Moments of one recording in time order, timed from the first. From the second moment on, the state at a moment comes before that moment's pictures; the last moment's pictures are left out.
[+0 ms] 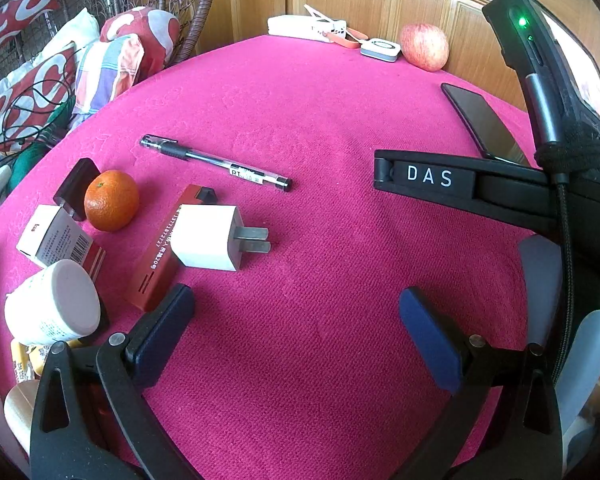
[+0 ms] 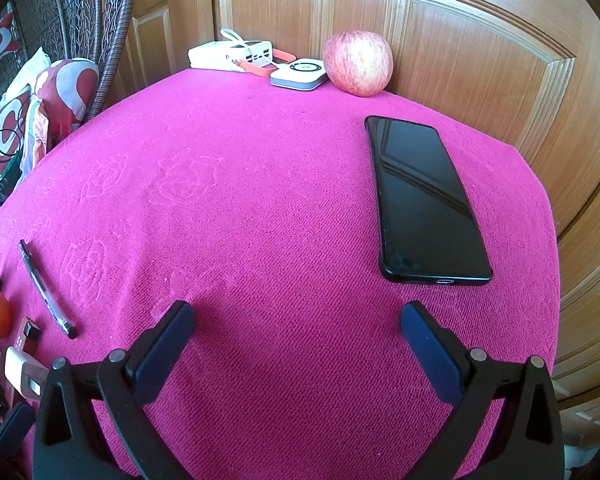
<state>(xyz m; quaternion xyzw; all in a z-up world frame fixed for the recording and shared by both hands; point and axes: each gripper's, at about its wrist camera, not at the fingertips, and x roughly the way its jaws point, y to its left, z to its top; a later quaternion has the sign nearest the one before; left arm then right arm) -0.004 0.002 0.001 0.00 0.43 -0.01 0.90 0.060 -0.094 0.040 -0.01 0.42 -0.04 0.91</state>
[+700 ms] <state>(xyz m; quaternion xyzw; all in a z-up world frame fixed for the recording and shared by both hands) -0.004 0.003 0.002 0.00 0.43 -0.01 0.90 0.059 -0.094 0.039 -0.01 0.42 -0.04 0.91</state>
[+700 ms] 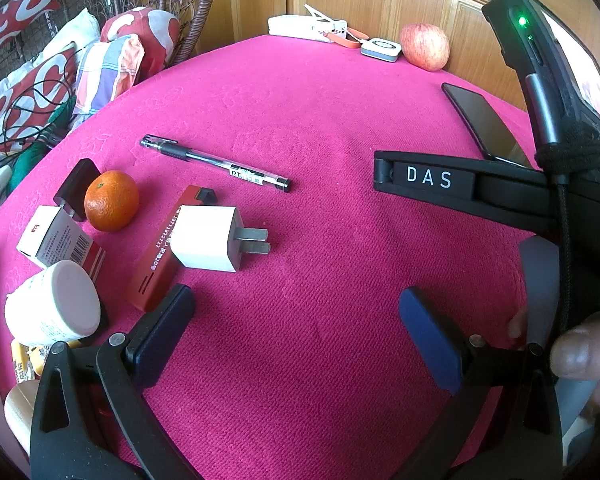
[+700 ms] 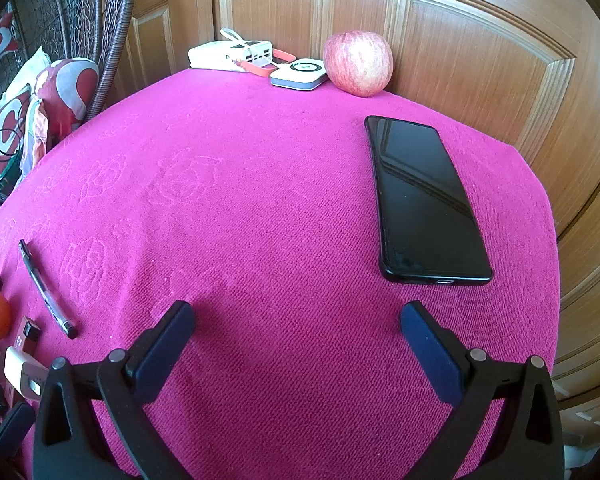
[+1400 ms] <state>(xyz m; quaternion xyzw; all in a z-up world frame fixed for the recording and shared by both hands) -0.079 0.114 0.099 -0.14 0.45 0.14 0.87 0.077 -0.100 0.046 -0.07 0.50 0.08 0.86</state>
